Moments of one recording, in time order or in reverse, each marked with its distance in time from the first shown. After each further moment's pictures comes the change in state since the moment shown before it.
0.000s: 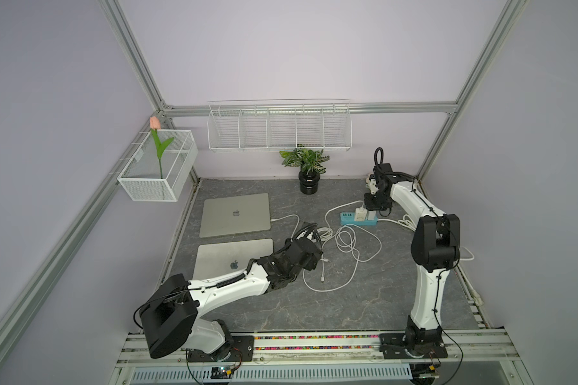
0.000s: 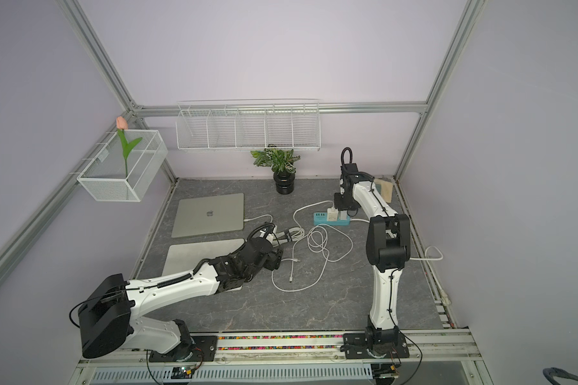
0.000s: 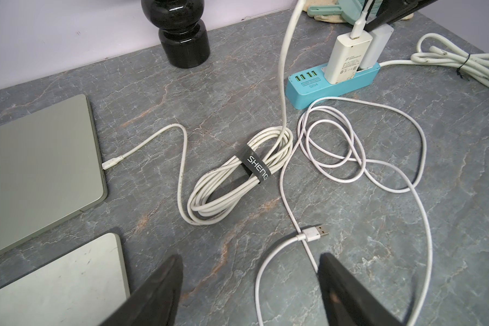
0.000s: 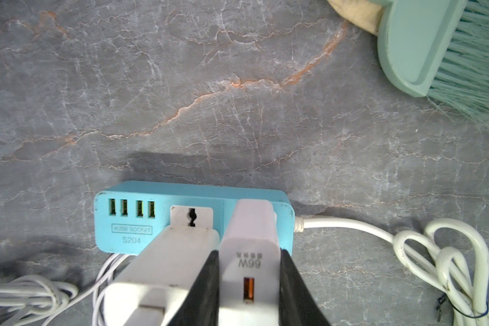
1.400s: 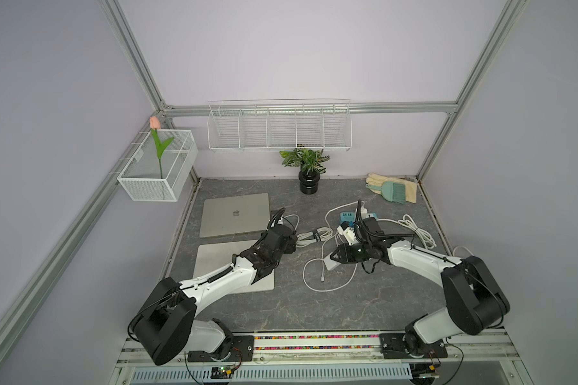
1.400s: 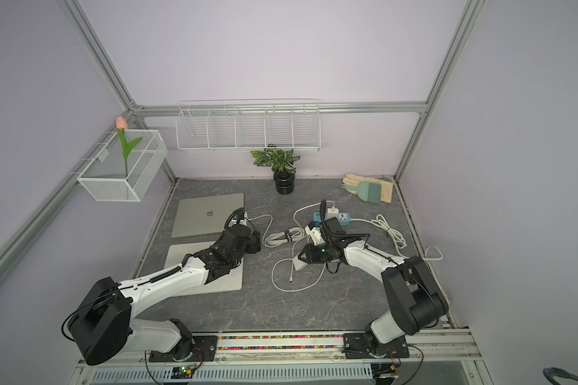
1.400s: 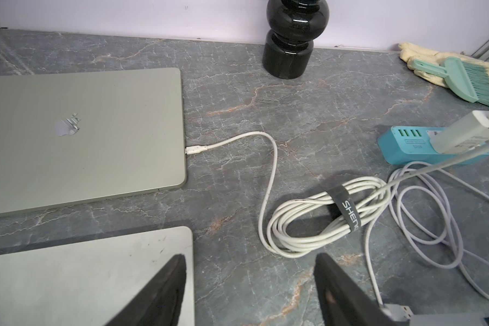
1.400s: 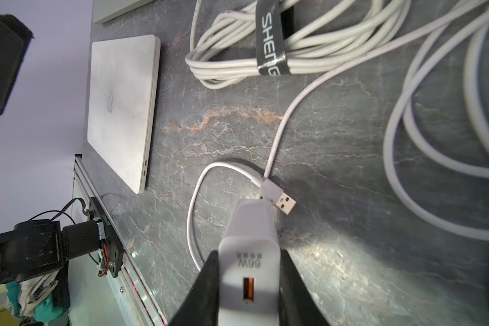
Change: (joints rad) left arm 0.264 -0.046 -0.076 0.062 0.019 -0.135; right arm 0.336 -0.587 -1.055 0.666 -0.566 0.289
